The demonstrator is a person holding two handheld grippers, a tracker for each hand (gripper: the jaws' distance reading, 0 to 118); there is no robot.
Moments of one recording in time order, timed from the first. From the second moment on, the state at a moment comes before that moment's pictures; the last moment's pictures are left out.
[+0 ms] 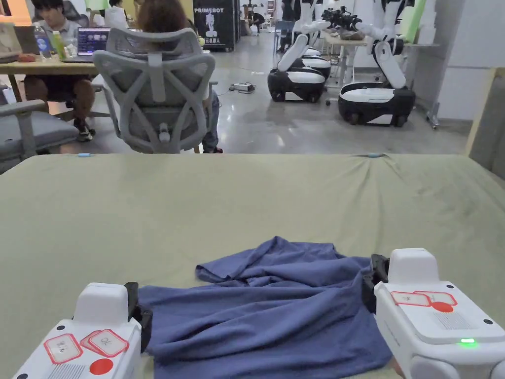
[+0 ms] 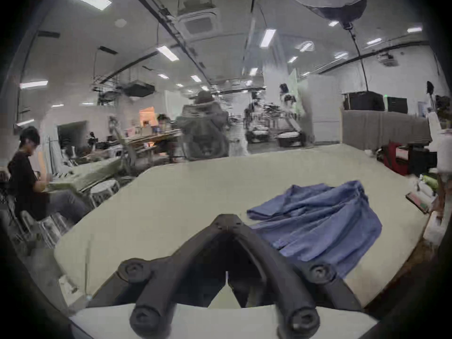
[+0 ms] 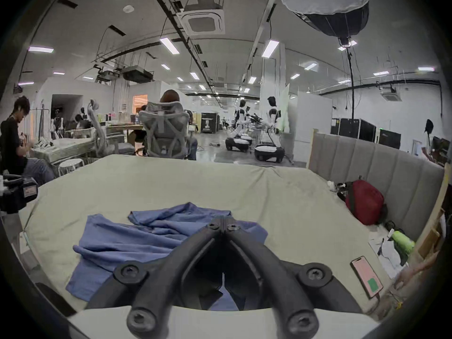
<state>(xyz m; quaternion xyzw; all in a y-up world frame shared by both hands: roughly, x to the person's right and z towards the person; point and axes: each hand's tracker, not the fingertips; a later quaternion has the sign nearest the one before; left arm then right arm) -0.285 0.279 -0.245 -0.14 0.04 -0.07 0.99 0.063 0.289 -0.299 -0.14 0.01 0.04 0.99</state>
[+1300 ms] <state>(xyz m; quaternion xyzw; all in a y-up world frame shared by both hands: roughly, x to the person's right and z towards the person) -0.345 0.244 -0.479 -0.40 -0.01 0.00 0.91 0.198 0.230 -0.446 -0.29 -0.02 -0.01 0.96</state>
